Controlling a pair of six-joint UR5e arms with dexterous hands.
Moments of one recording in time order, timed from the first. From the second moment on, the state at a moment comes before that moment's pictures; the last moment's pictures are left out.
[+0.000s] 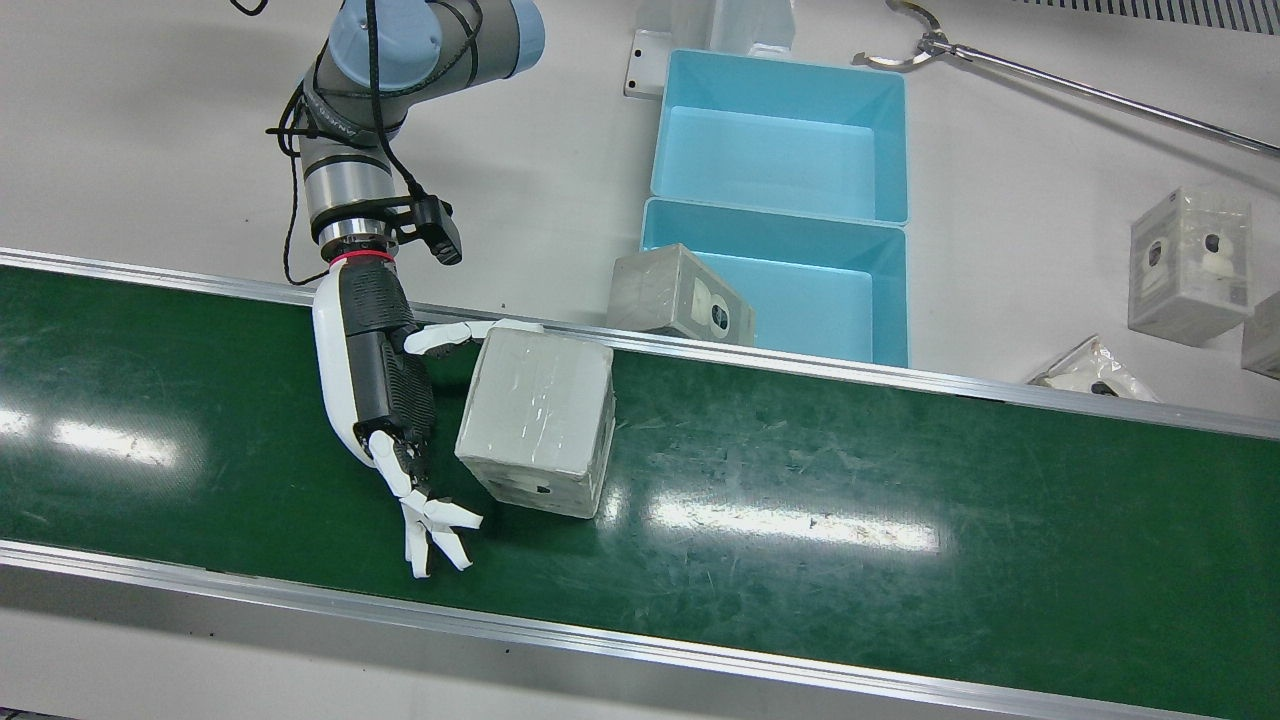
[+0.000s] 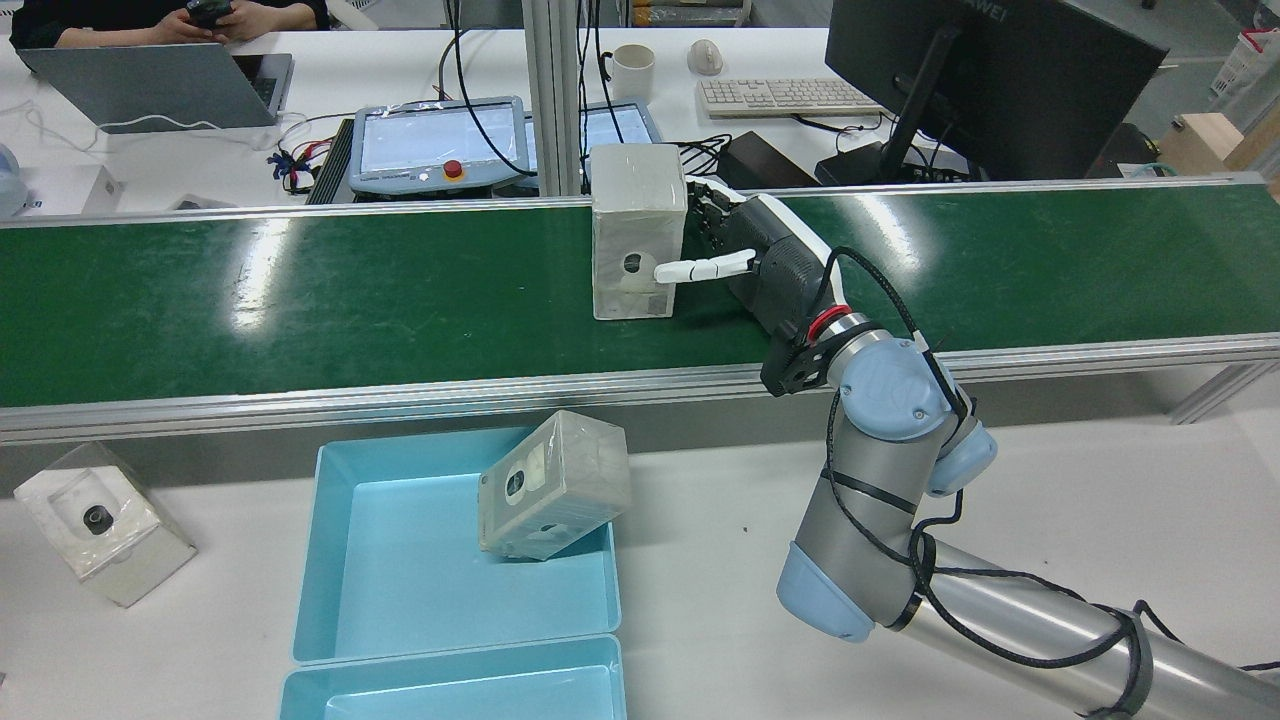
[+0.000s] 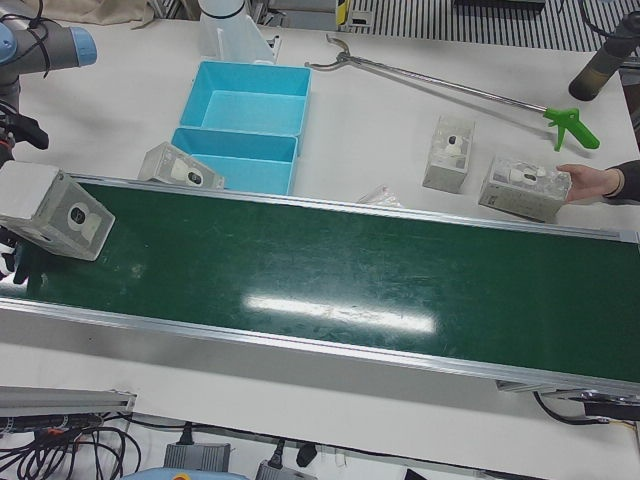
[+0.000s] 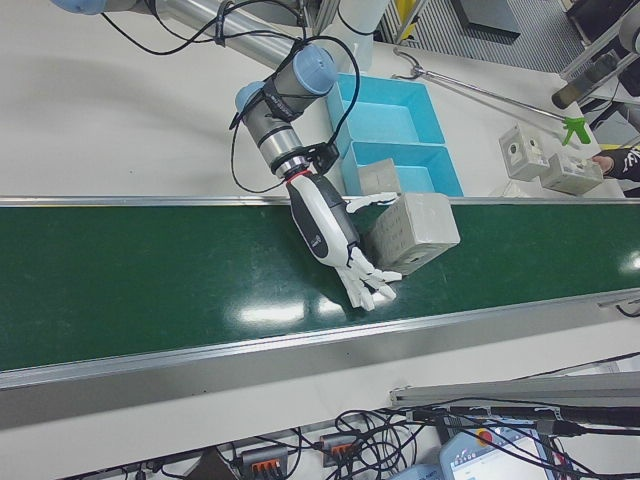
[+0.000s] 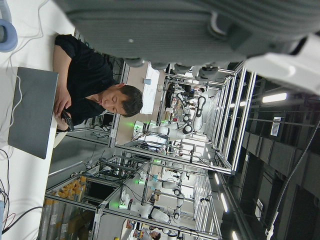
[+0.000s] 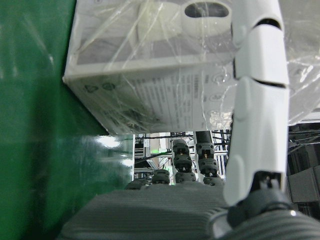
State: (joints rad) left arm -1.86 -1.90 -1.77 0.60 1.96 -0.16; right arm 0.70 -0.95 1.65 -3.57 -1.05 -0.10
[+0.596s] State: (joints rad) left arm -1.86 -1.90 -1.77 0.60 1.96 -0.16; right arm 0.70 -0.95 1.64 -3.57 -1.05 -0.10
